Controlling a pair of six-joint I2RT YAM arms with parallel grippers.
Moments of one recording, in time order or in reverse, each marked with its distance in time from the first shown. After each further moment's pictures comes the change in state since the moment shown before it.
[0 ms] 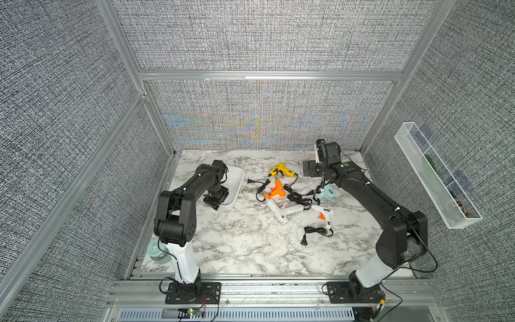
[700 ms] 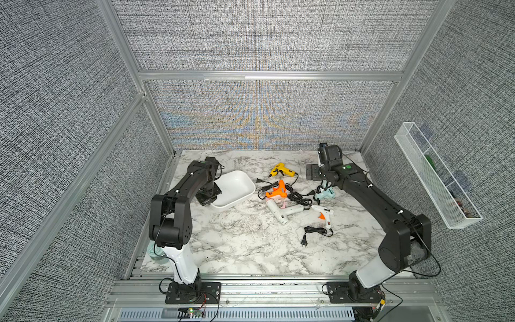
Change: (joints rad) left arm 0.087 -0.088 0.057 -0.120 -0.131 0.543; right arm -0.003 -0.046 -0.045 -0.060 0.051 0.024
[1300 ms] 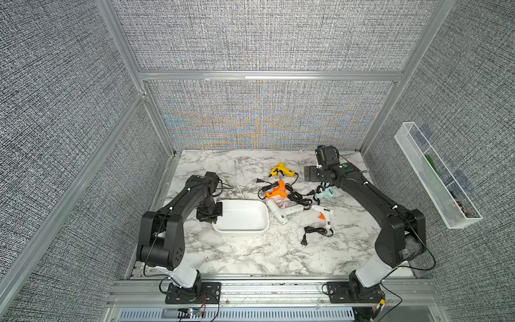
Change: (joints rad) left arm -0.120 -0.152 -0.287 0.021 0.239 0.404; right arm -0.006 0.078 0.032 -0.044 -0.051 0.056
